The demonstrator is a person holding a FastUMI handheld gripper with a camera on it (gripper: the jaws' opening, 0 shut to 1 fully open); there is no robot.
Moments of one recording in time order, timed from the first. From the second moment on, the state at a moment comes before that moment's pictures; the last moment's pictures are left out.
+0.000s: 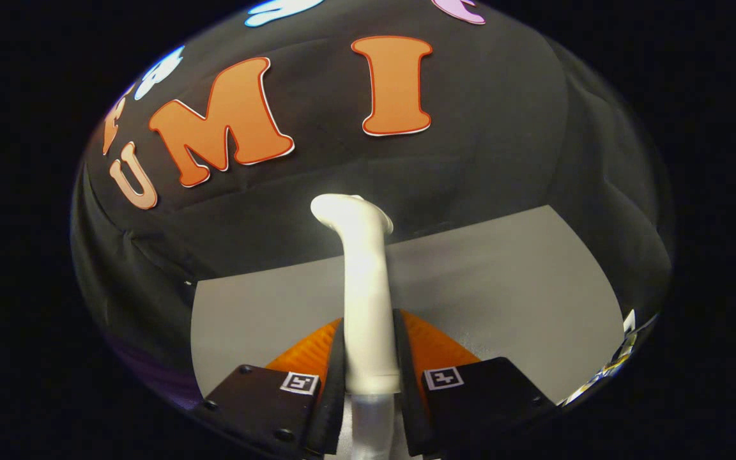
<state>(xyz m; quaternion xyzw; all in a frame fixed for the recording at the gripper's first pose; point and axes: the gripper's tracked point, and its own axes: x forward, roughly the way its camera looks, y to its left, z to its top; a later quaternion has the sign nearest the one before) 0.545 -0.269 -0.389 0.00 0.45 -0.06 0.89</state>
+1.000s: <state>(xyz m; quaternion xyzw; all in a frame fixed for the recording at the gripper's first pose) 0.252 -0.105 -0.092 0.01 0.08 -0.04 1.00</state>
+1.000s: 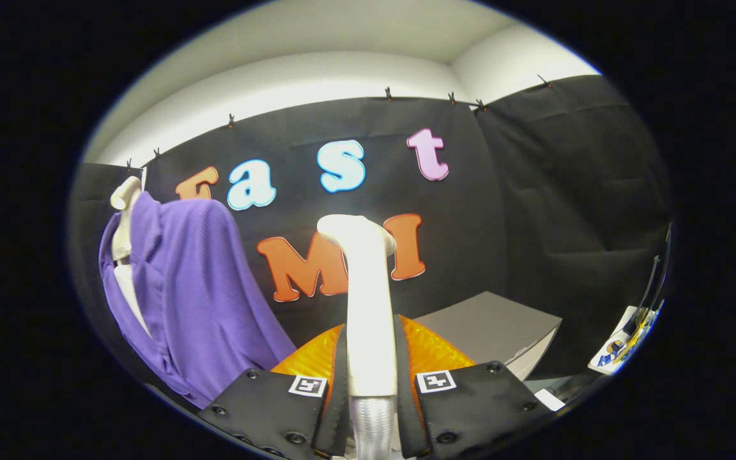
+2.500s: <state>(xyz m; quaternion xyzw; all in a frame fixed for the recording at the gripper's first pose) 0.128 0.134 -0.129 -0.05 0.06 -0.03 1.00</state>
